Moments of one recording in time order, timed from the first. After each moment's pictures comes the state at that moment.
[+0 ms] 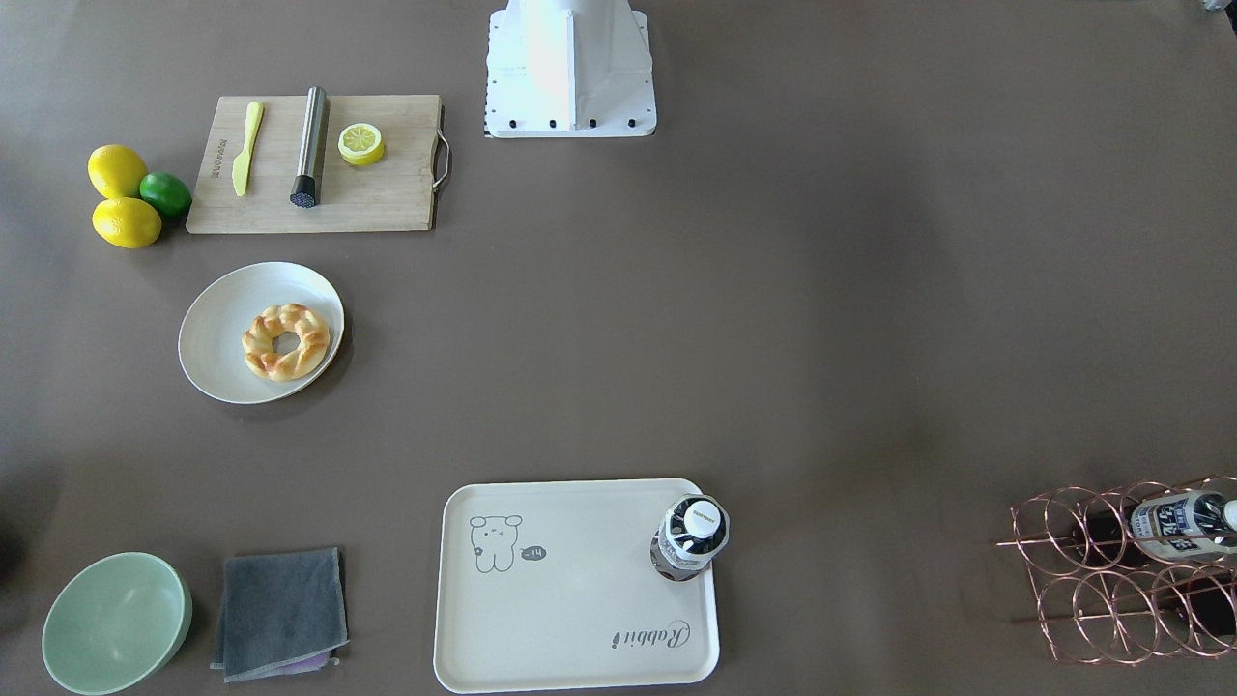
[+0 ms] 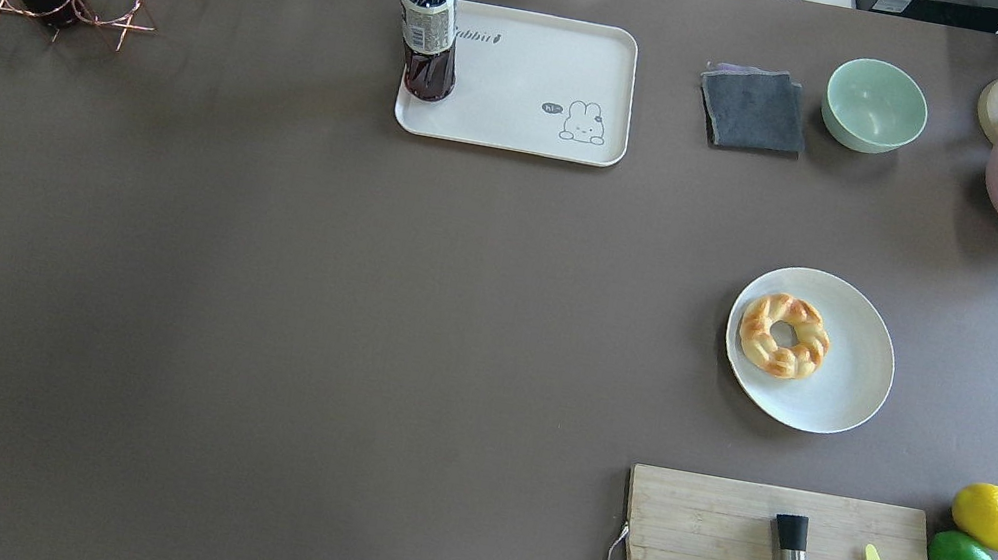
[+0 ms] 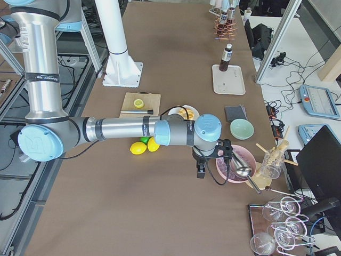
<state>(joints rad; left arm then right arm) -1.56 -1.63 -1.67 -1.40 -2.26 -0.08 1.60 -1.53 1.64 -1.63 2.41 0.05</state>
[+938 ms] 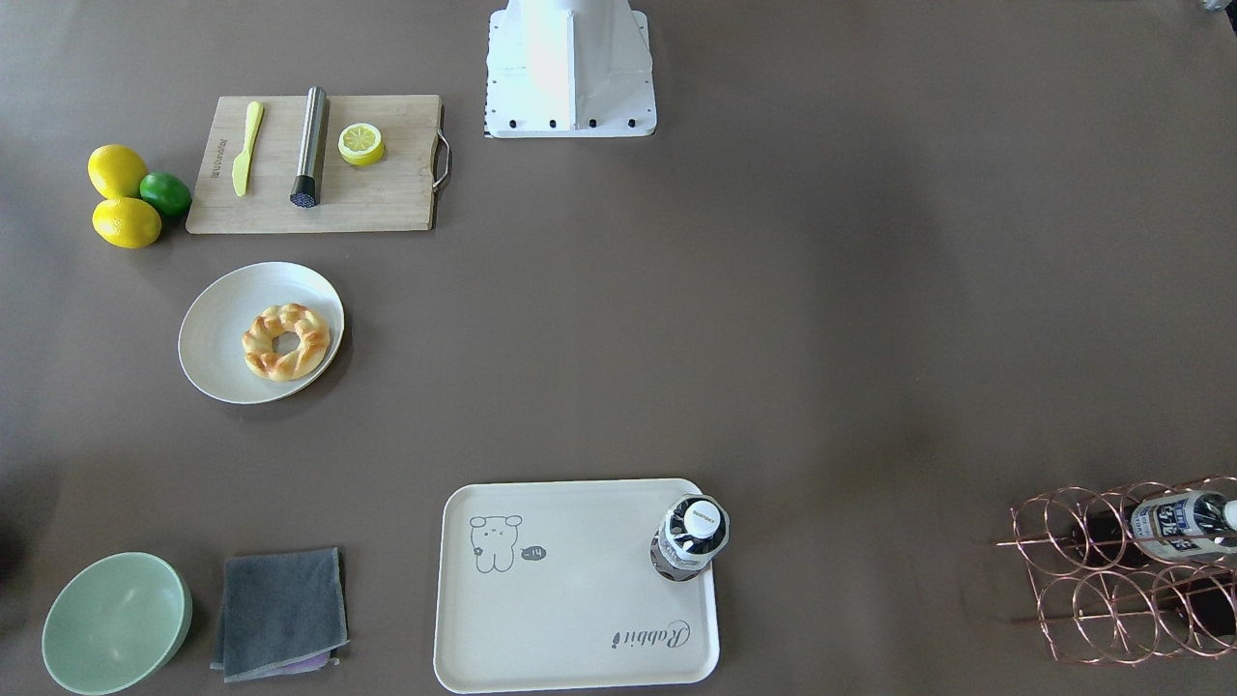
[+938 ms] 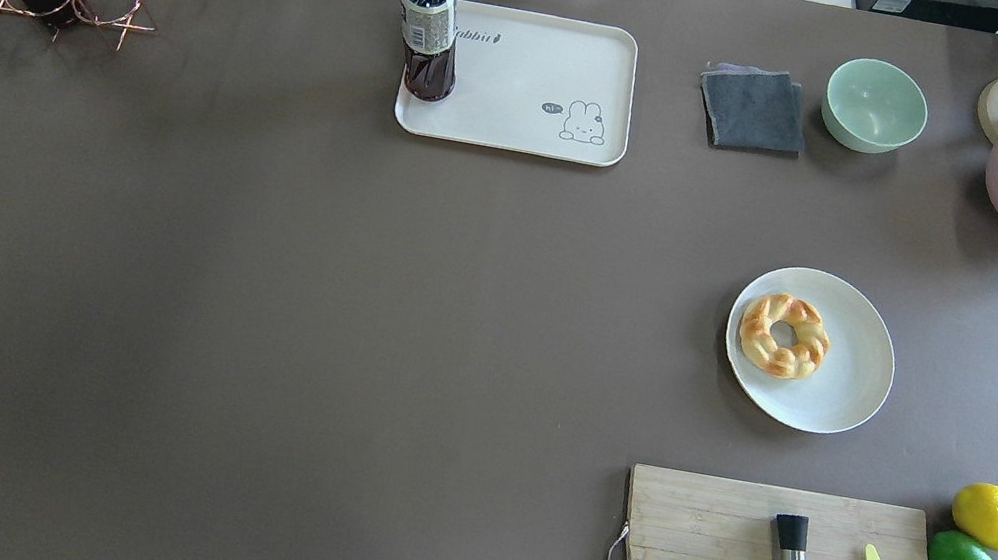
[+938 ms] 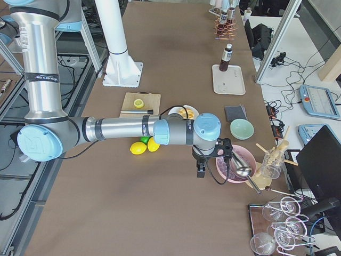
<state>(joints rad) -1.56 -1.62 -1.67 -1.40 -2.28 -0.08 1.61 -1.53 1.65 -1.63 2.42 0.05</state>
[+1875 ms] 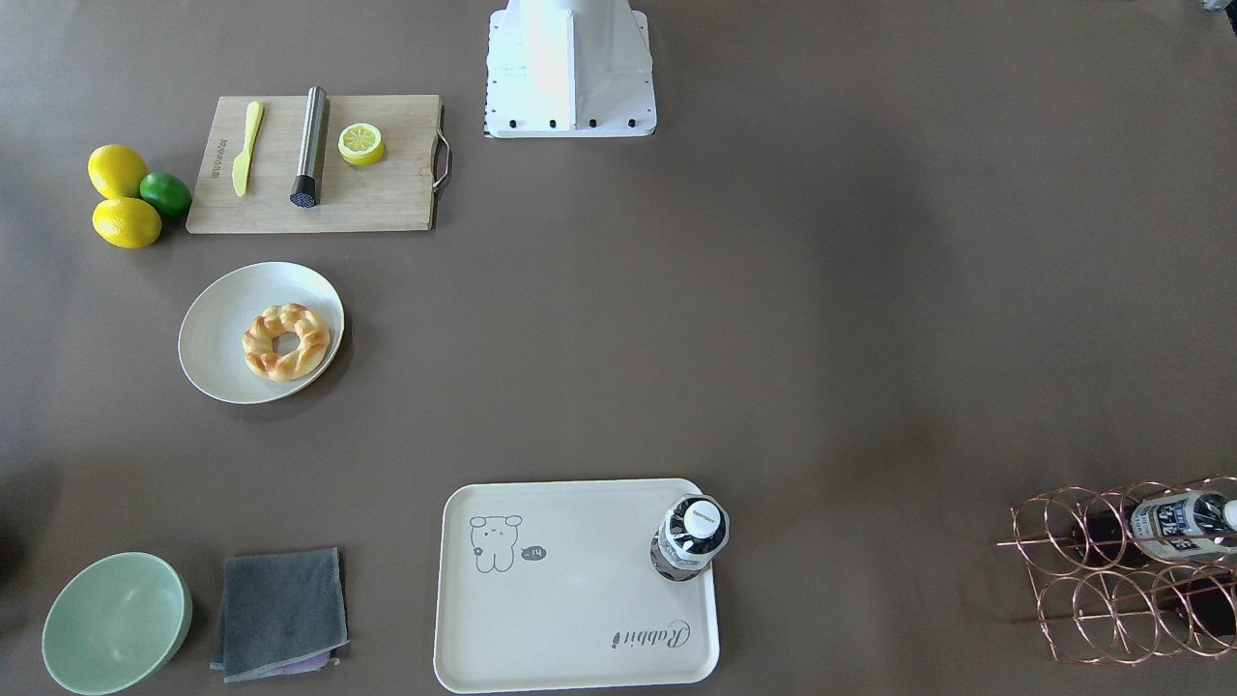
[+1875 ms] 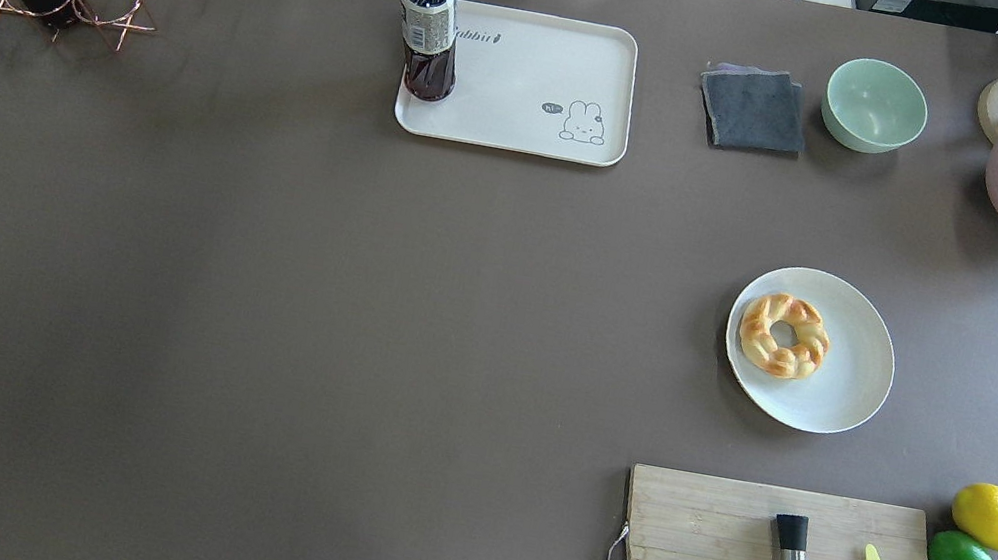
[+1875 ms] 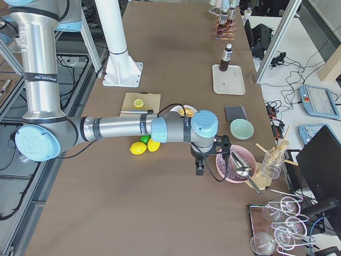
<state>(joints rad) -1.56 -1.59 -1.68 -1.40 -2.32 -0.09 1.61 -1.55 1.68 -1.63 2.42 0.05</state>
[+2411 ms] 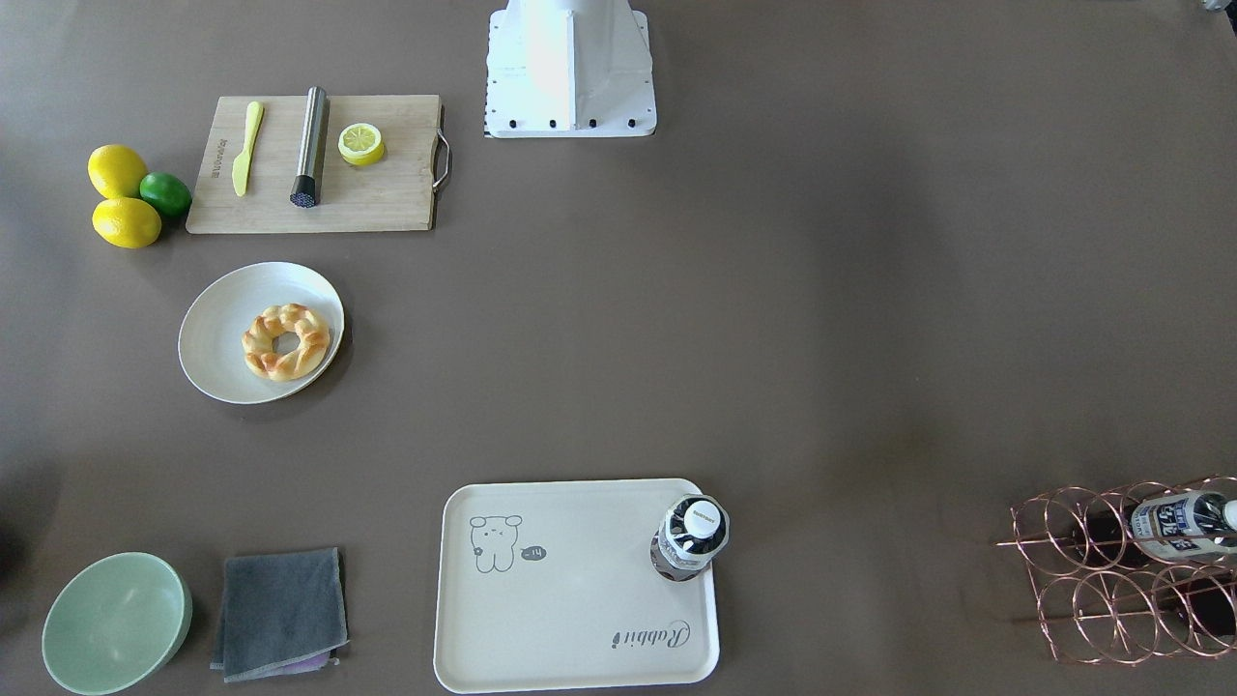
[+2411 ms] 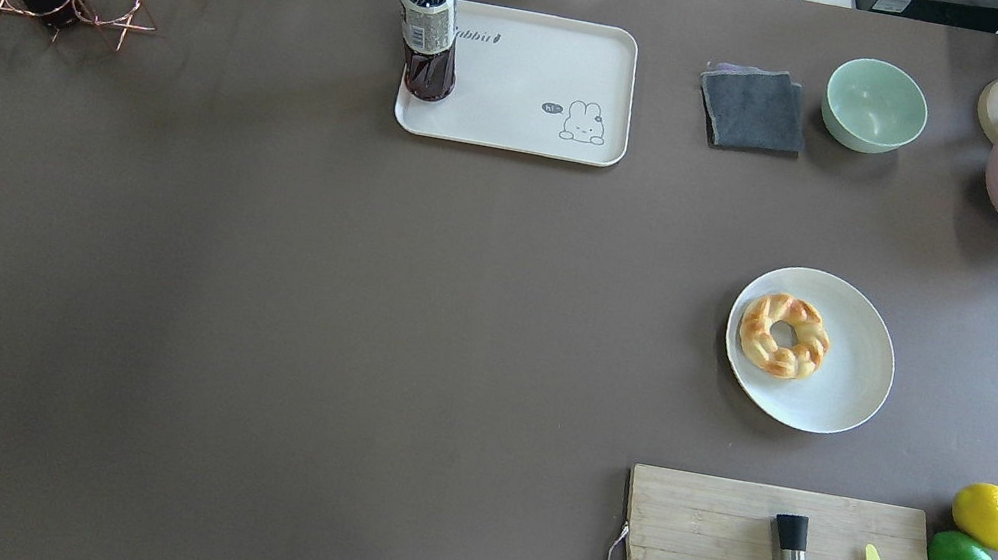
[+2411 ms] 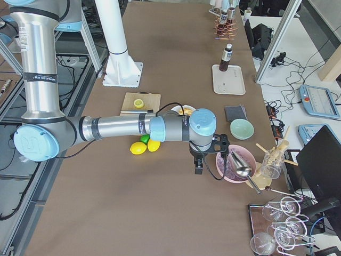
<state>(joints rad) -1.56 -1.59 -1.68 -1.40 -2.32 -0.09 1.60 -1.56 1.70 -1.63 2.41 0.05</state>
